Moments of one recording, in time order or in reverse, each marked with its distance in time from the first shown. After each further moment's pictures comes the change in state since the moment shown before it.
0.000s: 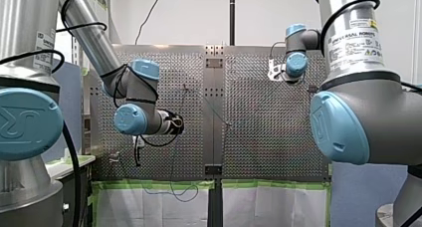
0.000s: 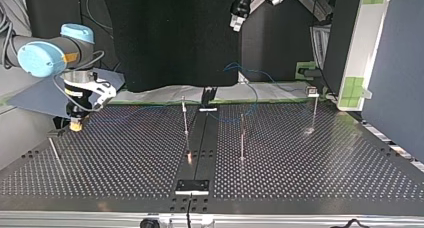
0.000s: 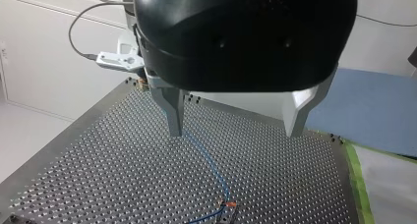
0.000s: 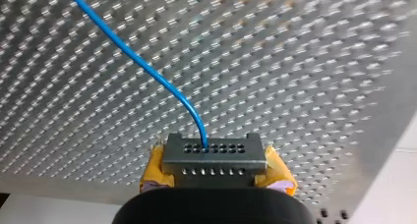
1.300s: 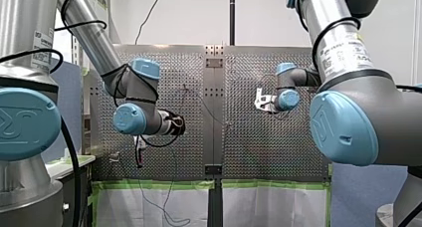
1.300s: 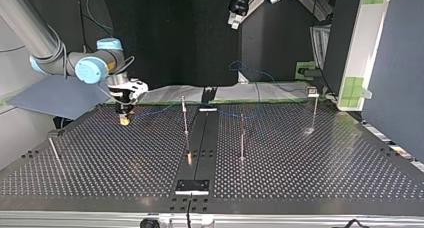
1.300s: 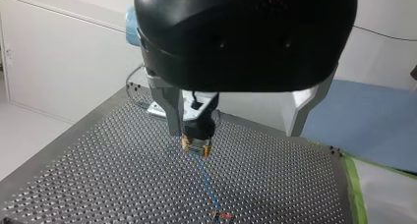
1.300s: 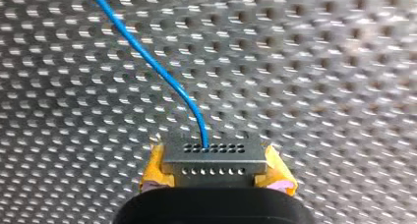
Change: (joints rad) left arm -0.018 0.001 0.000 -0.017 0.009 -0.041; right arm 0.054 0.249 -0.008 -0.190 -0.212 0.154
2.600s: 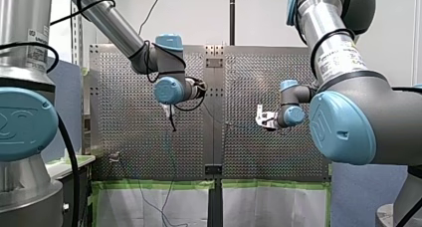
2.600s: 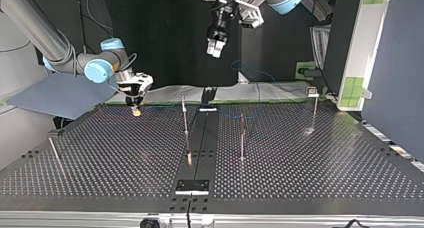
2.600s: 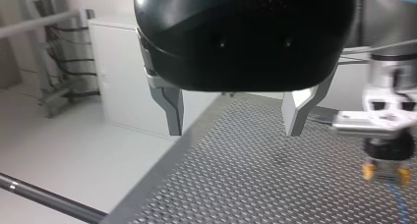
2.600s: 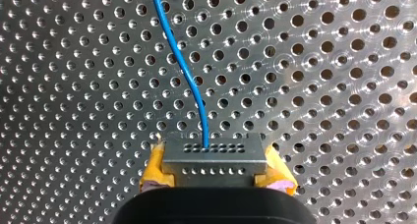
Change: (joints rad) left arm -0.025 0.019 0.286 -0.044 -0.089 0.024; right arm -0.035 0.130 0.000 -0.025 -0.169 -0.037
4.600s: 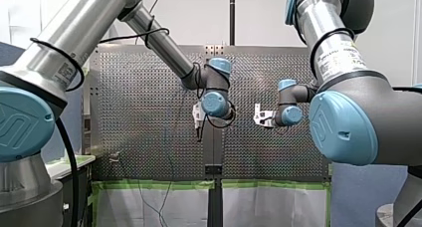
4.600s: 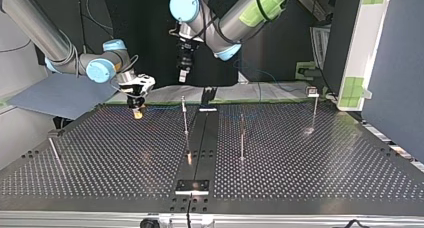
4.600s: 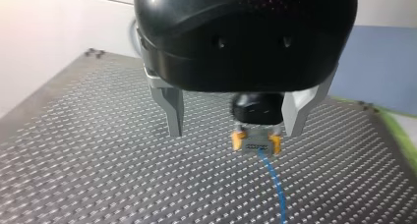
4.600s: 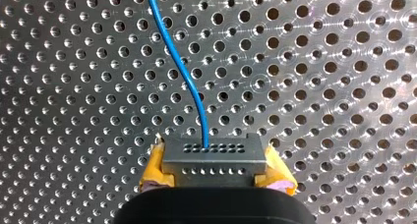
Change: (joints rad) left arm -0.035 -0.437 0.492 -0.297 -0.050 0.101; right arm 0.015 -0.003 -0.003 -0.041 0.002 -0.014
